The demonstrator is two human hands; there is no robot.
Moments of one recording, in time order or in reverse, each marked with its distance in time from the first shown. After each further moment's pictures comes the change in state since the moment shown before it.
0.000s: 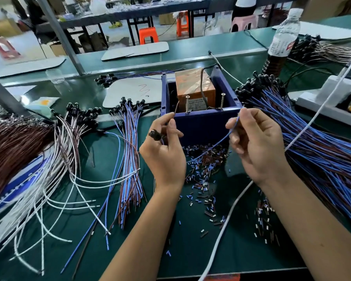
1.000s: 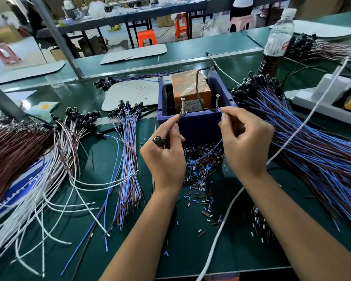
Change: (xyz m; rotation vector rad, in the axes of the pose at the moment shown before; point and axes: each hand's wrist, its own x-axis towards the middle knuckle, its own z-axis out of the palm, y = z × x) left_hand -0.003 -0.011 0.004 -0.063 -0.072 0.035; right_hand 0.002 0.006 0.016 -0.901 0.234 -0.613
